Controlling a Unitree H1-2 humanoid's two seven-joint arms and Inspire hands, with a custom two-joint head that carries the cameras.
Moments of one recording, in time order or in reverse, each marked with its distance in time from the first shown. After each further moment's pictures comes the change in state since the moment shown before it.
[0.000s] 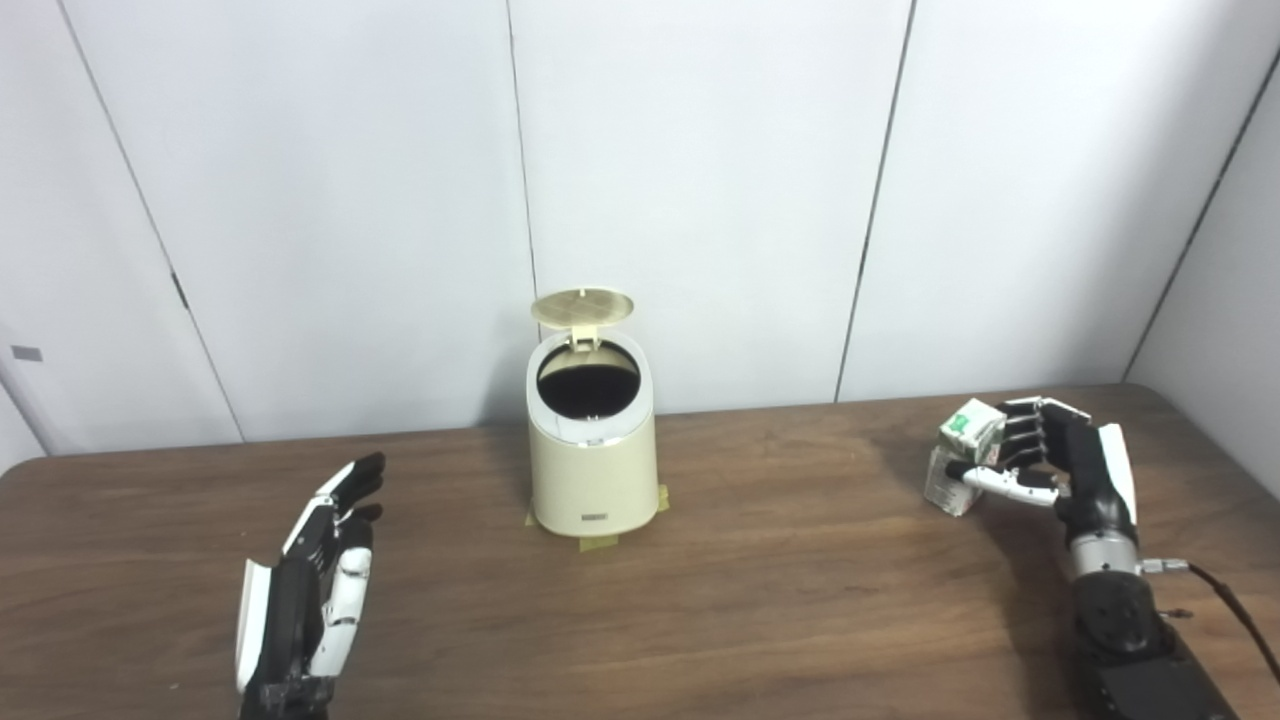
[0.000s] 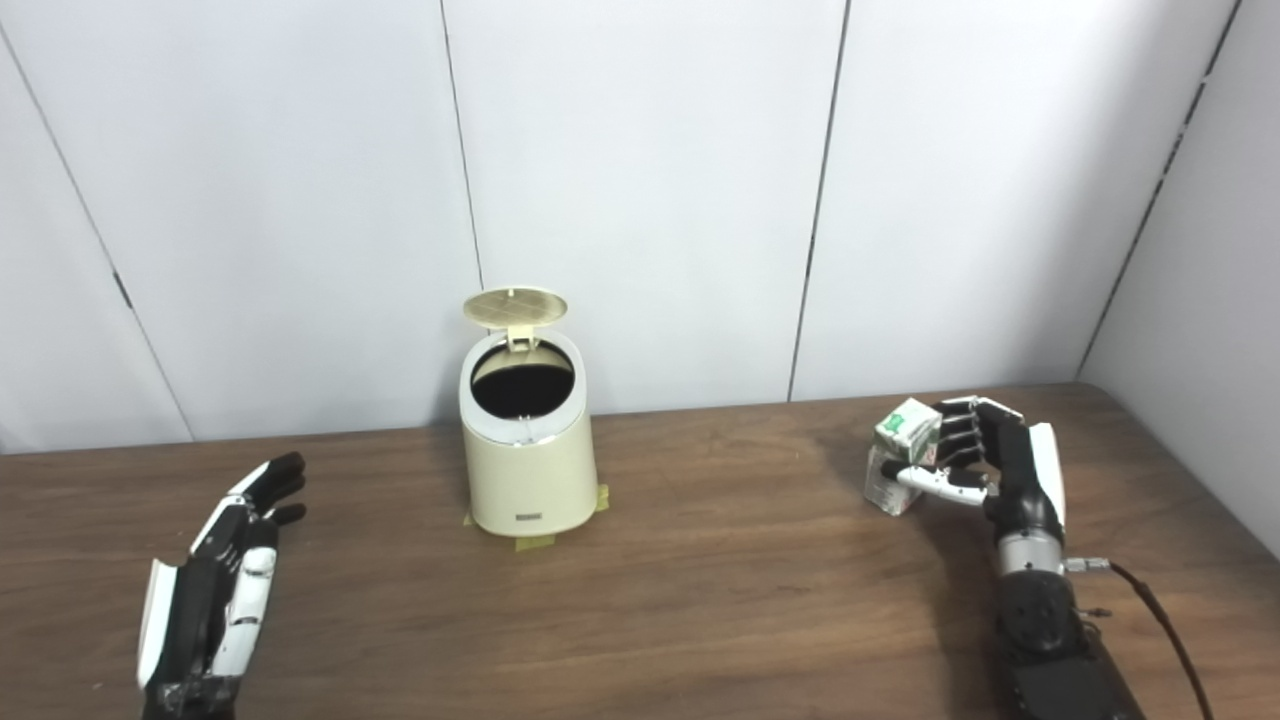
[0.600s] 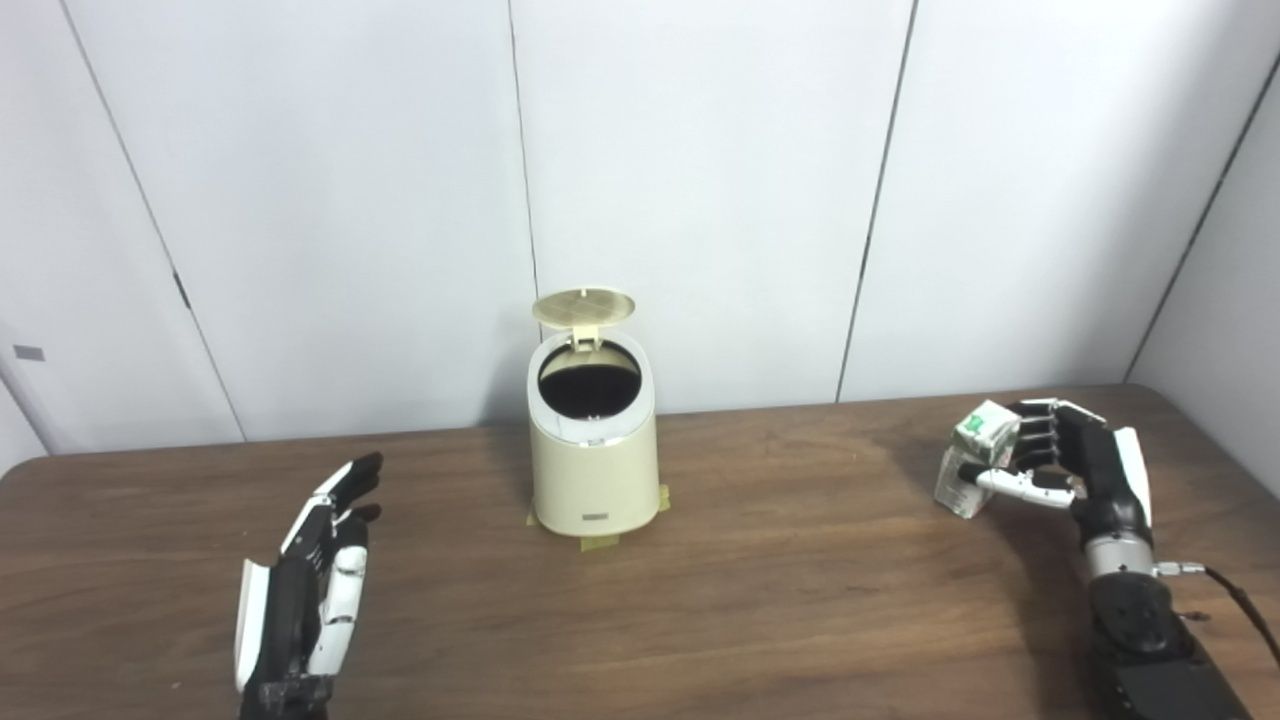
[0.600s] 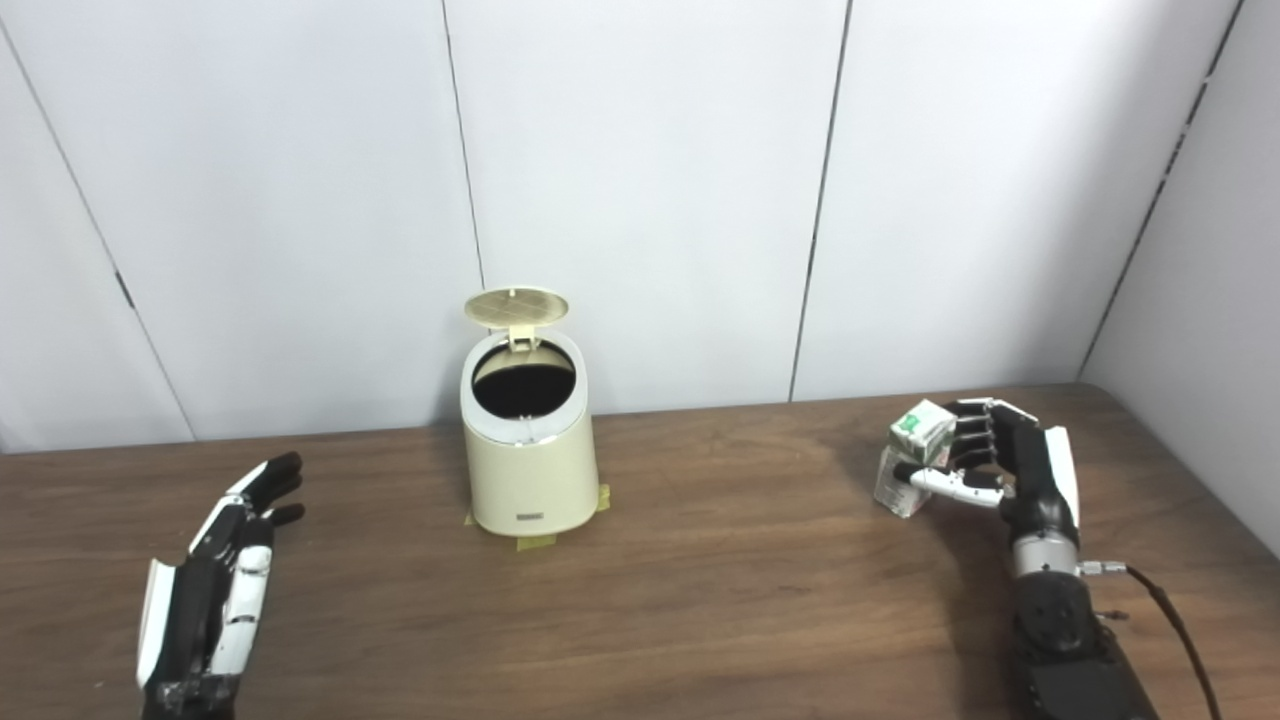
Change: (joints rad) left arm -0.003 0.000 0.000 0.001 0.003 0.000 0.008; right arm -0.001 -0.018 -0.021 0.020 0.022 -0.003 0.028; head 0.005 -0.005
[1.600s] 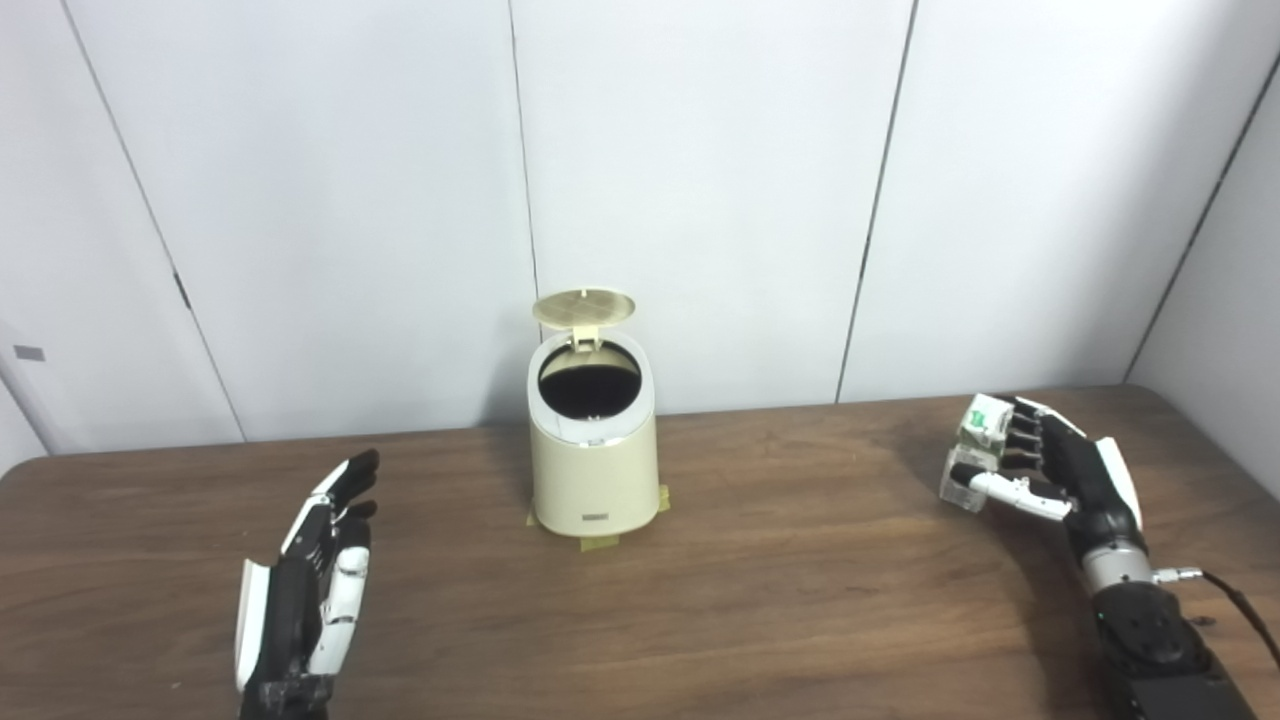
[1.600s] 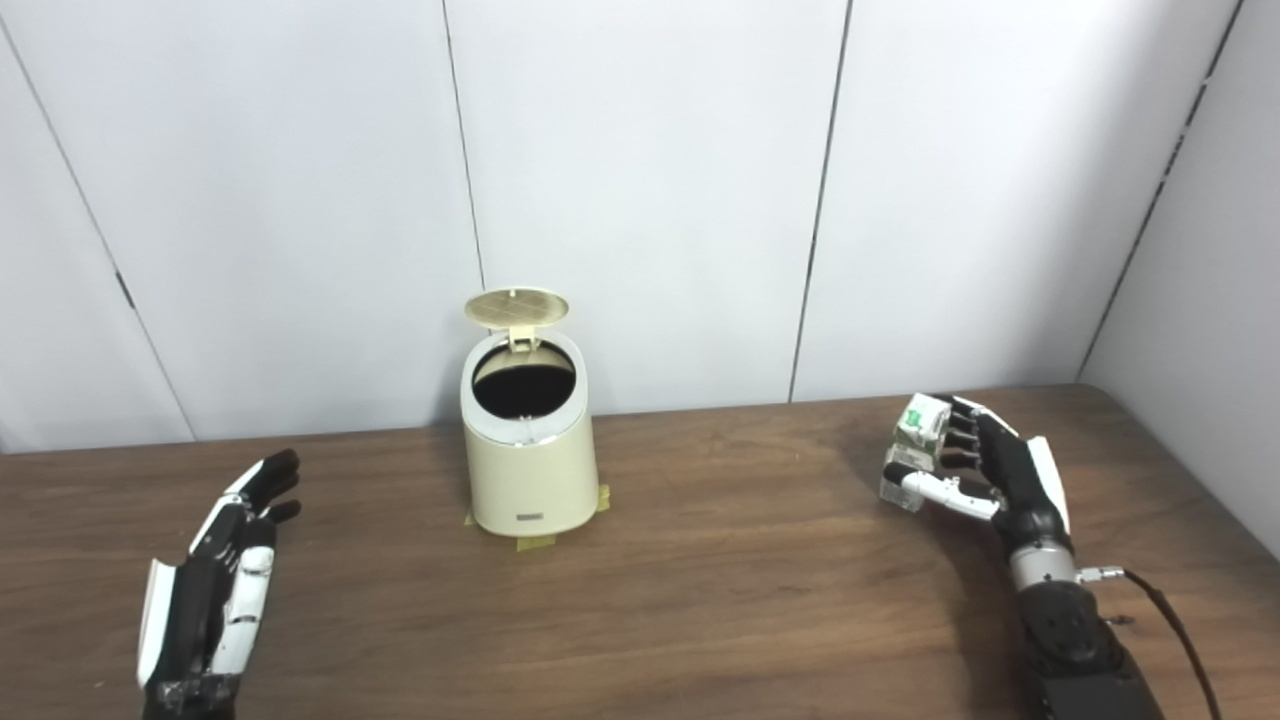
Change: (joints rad) left arm -0.003 0.000 -0.001 0.005 -0.008 0.008 -0.001; right arm 0.042 -0.007 -0.022 -0.078 0.051 0.054 0.176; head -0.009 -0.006
